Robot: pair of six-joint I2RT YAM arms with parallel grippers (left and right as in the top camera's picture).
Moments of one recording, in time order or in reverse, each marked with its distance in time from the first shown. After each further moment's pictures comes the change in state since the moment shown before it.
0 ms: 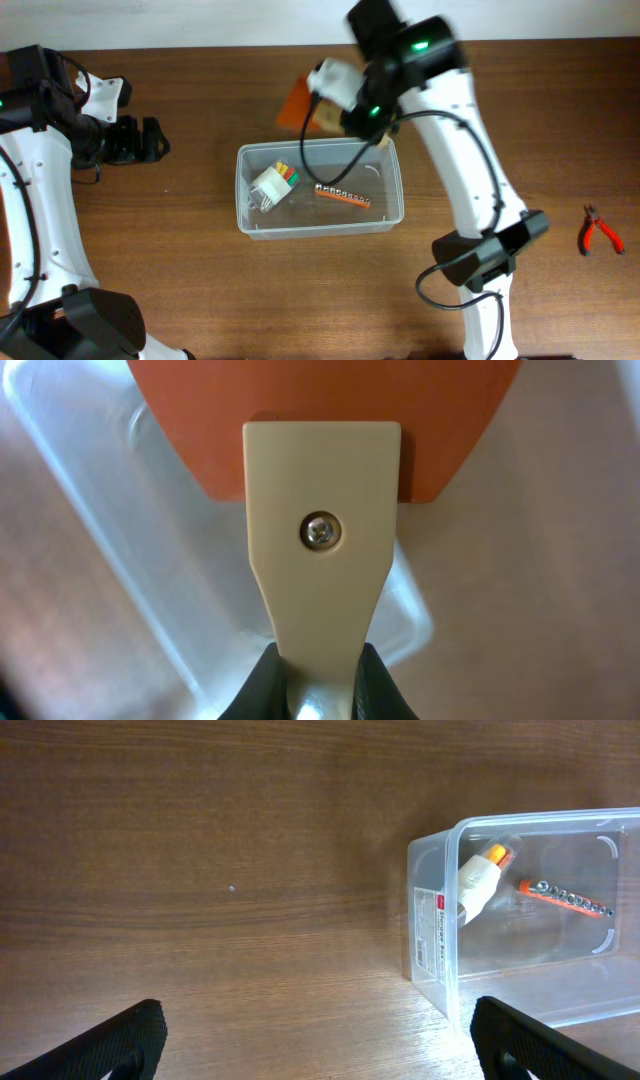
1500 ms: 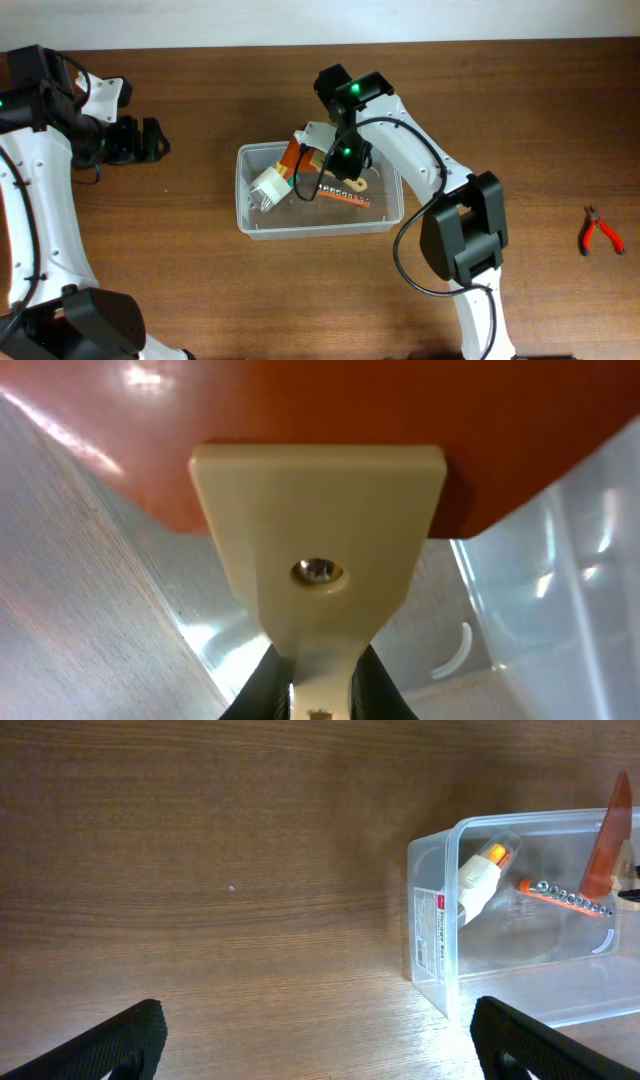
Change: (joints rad) left arm 0.000 0.000 0.000 0.000 0.000 0.000; right arm 0.029 0.070 -0.512 0.360 0.028 -0.003
